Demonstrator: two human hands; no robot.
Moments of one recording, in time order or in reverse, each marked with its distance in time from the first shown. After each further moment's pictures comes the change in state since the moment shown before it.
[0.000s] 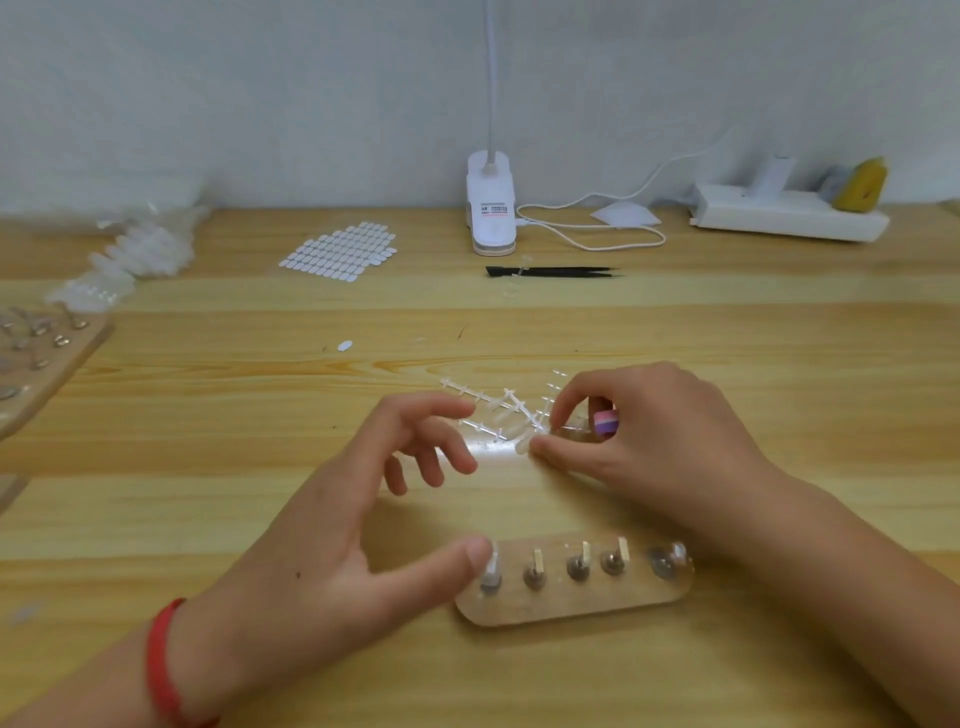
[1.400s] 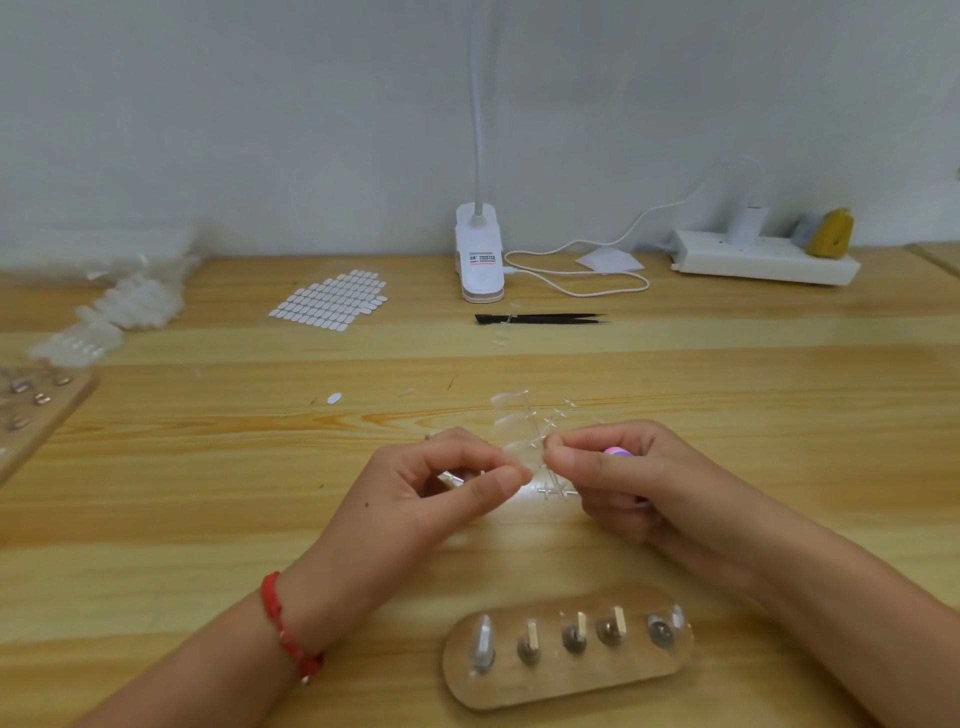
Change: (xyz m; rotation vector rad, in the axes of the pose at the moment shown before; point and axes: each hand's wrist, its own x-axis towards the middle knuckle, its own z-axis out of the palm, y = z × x) left_hand 0.057 -0.005 0.021 -0.505 0.042 -0.227; right_hand 0.005 0.009 -0.008 1.204 -0.490 0.100
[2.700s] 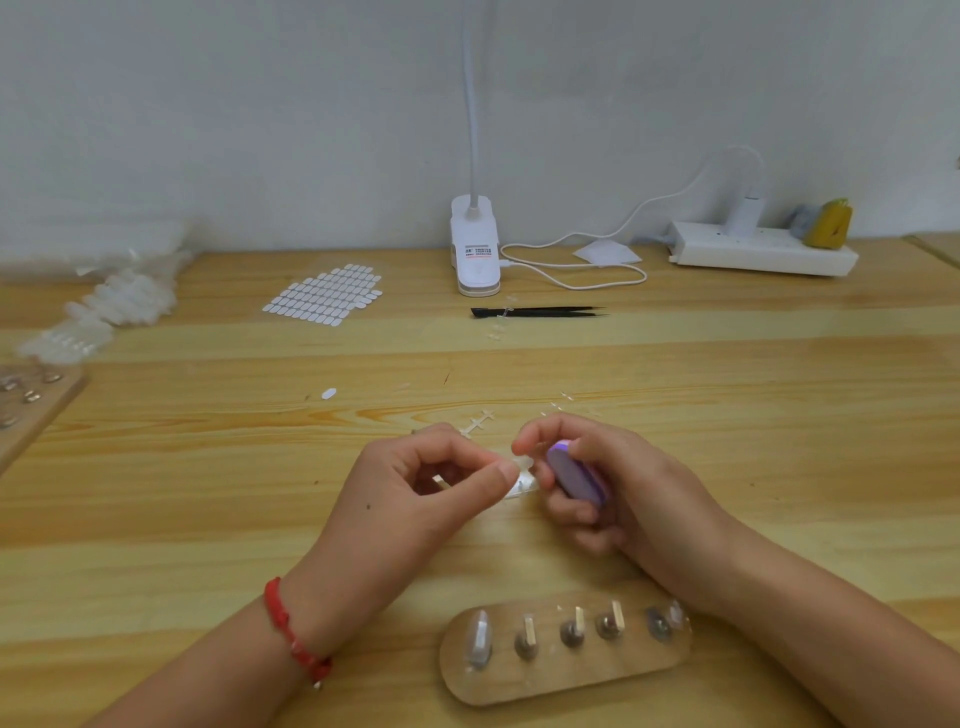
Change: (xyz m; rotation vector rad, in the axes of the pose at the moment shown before) left_hand -0.001 0.000 0.007 0.024 0.138 -0.008; right_hand 0.004 0.008 0.020 0.147 0.095 0.000
